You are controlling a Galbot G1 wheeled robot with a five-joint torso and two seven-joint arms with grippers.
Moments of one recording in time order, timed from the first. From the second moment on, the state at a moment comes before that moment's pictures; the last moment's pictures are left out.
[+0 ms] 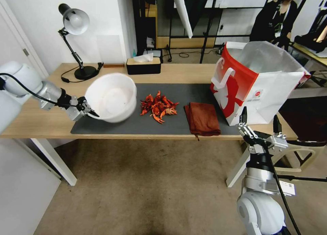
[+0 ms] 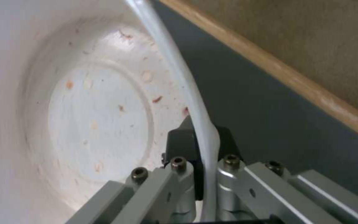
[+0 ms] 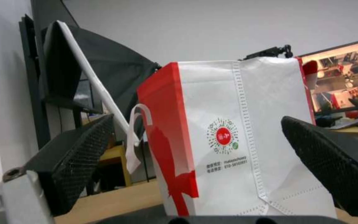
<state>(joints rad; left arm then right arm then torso) 0.16 -0.49 0.20 -1.49 0.06 -0.74 1.35 -1.53 1.45 0.55 2.15 0.20 0.39 0.24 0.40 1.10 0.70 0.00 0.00</state>
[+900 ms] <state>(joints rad) 0.39 -0.39 0.08 -1.90 -0.03 -0.73 1.48 -1.52 1.44 0.55 2.13 0.20 0.38 0.23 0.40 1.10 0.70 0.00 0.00</state>
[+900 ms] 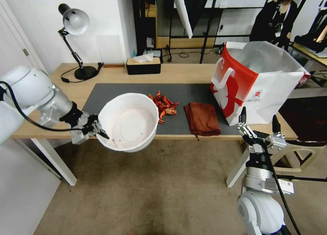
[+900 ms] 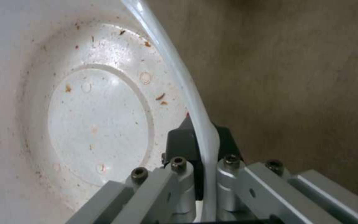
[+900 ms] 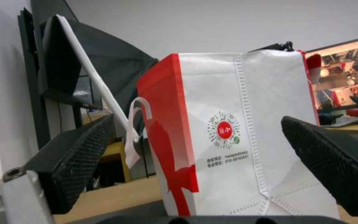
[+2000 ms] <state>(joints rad) 0.80 -0.55 -0.10 -2.00 0.24 -0.82 1.51 -1.52 1.46 0.55 2.12 0.19 0.38 0.23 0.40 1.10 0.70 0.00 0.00</state>
